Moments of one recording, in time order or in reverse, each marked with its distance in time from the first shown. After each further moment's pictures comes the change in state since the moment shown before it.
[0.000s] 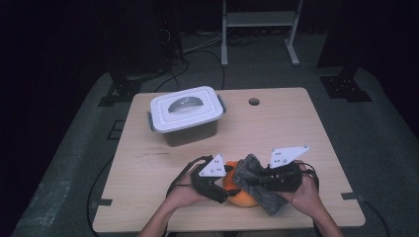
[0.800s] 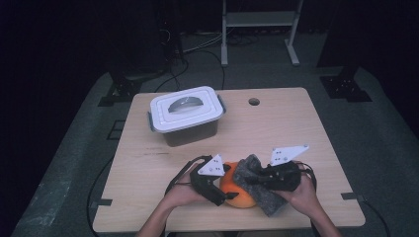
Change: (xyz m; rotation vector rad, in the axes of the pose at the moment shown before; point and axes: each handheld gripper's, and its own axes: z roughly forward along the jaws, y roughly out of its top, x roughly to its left) left arm 0.004 -0.004 0.002 0.025 -0.034 -0.005; right arm -0.008 -0.009 0.007 -0.028 0.022 0.065
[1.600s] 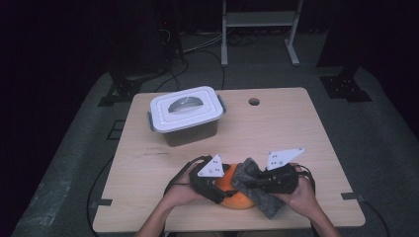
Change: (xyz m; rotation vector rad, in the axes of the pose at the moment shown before) left arm 0.002 -0.004 -0.001 0.005 0.030 0.048; right arm 0.002 -0.005 0.007 0.048 0.008 -0.028
